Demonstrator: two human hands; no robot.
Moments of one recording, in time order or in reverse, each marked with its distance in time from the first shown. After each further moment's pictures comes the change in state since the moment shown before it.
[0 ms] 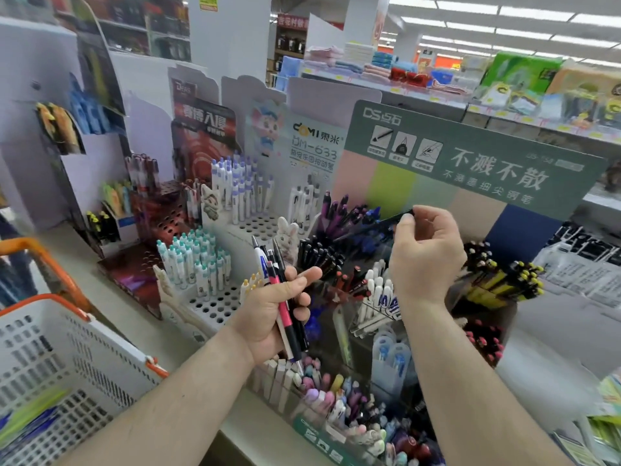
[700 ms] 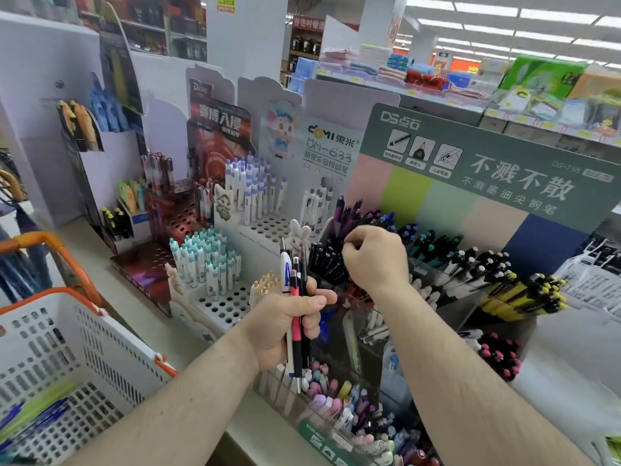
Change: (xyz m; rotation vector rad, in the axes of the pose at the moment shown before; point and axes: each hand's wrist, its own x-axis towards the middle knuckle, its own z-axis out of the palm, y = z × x) left_hand -0.001 0.004 -0.005 0.216 -0.069 -0.030; right_hand -0.005 0.008 0.051 -0.558 -0.695 -0.130
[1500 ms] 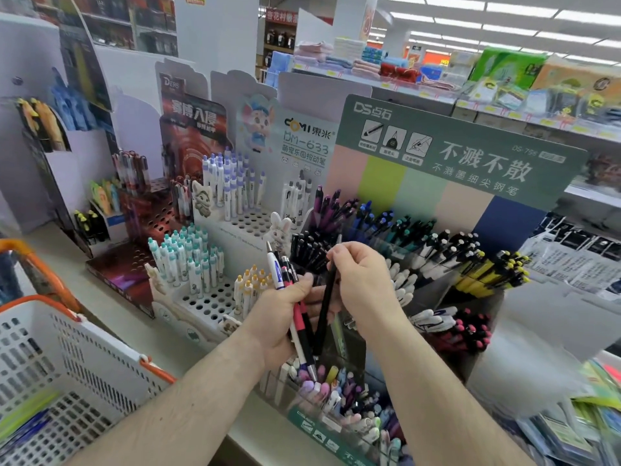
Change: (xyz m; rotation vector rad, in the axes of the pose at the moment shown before) left_hand 0.000 -0.019 0.024 0.077 0.132 -0.051; right_hand -0.070 -0.013 -0.018 0.758 -0.105 0.283
